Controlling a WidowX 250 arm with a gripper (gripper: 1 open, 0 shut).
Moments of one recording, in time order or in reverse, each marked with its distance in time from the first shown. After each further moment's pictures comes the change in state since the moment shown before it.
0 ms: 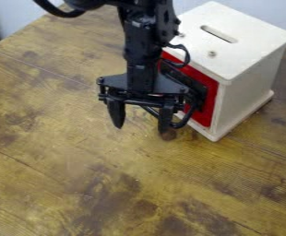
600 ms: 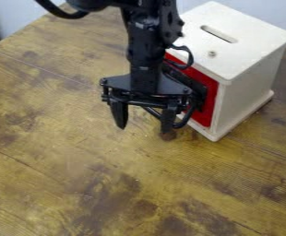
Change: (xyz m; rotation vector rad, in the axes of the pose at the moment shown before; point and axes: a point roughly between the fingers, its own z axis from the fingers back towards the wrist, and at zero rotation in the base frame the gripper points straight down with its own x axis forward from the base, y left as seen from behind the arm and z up) arm -0.001 -0.005 0.000 -0.007 -0.004 -0.032
